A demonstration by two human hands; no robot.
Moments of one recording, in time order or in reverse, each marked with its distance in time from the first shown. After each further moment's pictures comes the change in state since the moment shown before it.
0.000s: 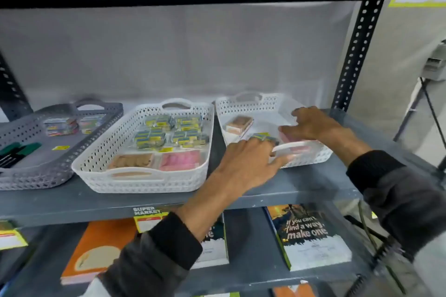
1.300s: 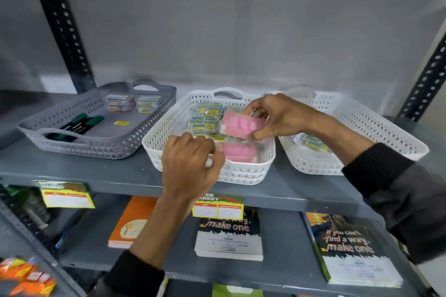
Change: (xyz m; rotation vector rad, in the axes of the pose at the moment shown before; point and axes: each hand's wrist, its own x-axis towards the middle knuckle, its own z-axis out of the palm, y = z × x) left_hand -0.127 -0.156 -0.031 0.298 0.833 -0.120; right_hand -0.037 -0.200 0.018 0.113 -0.238 -0.614
